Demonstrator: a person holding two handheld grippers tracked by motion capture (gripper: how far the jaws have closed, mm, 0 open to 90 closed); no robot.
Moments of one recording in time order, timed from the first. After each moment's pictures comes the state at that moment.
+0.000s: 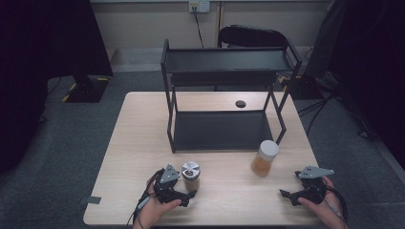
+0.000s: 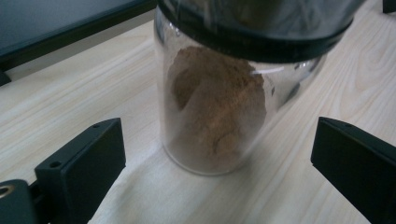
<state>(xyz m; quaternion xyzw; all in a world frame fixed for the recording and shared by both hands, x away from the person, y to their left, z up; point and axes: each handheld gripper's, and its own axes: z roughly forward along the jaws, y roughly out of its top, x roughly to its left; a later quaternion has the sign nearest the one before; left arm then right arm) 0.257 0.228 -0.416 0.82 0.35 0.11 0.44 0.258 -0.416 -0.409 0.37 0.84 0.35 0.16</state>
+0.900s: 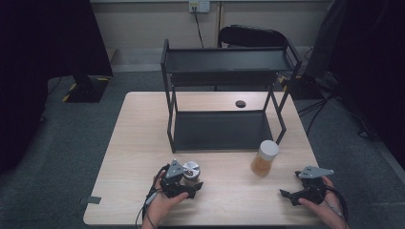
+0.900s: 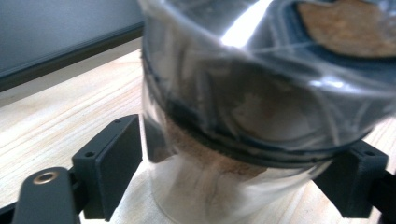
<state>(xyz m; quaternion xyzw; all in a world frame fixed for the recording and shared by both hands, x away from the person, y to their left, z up) 0.267 0.213 -0.420 0.80 0.36 0.11 0.46 0.258 -0.416 -0.409 0.37 0.84 0.35 0.16</state>
